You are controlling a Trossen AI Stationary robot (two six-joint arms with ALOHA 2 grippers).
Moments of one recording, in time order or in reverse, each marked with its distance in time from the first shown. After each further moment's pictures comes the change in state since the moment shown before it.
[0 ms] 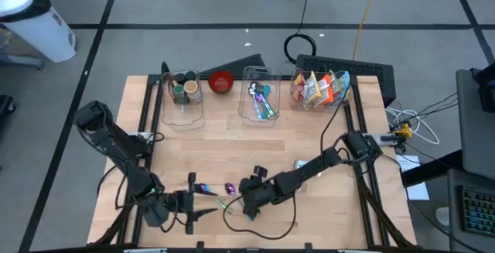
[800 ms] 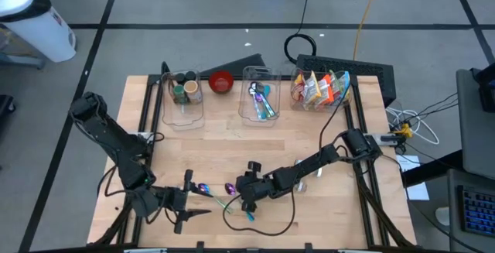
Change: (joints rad) left arm 0.004 -0.154 0.007 -0.053 0.131 0.151; right arm -0.032 -0.016 -0.028 0.164 -0.048 -0.176
